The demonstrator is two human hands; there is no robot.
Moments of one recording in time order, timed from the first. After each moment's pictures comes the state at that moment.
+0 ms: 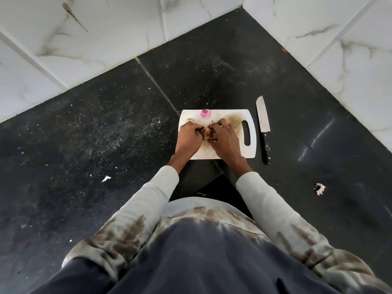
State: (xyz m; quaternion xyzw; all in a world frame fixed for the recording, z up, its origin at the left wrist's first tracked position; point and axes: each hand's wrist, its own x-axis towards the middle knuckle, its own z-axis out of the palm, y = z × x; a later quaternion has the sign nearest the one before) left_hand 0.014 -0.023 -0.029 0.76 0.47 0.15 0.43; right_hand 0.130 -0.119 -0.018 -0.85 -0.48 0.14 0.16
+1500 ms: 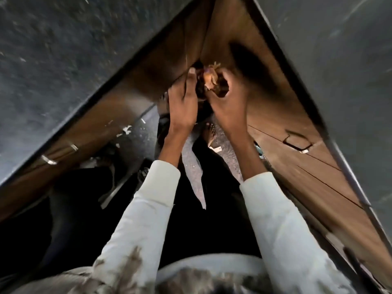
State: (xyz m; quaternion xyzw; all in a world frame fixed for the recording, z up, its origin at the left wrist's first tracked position) left_hand -0.108 -0.287 -0.225 0.59 0.54 0.22 0.55; right_hand -0.012 -0.361 -0.200 -0.81 -0.28 0.25 0.44
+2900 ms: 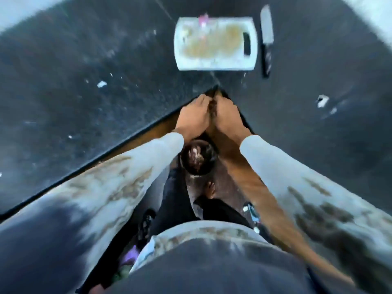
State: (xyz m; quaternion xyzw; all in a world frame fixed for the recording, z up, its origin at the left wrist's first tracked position) left_hand -0.102 -0.272 0.012 0.86 0.40 0.04 0.30; right_hand 0.034 -0.314 -0.047 -0.82 -0.52 0.18 0.16
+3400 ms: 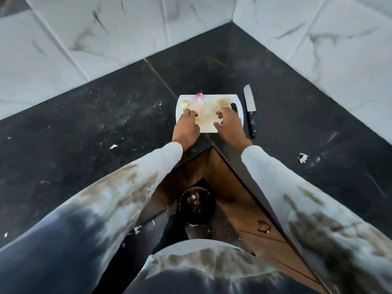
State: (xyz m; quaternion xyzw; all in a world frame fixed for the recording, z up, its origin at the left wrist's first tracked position) left_hand -0.035 -0.134 0.028 0.86 0.44 0.10 0.23; right_hand 0.115 -0.222 0.034 -0.82 -0.48 0.14 0.28
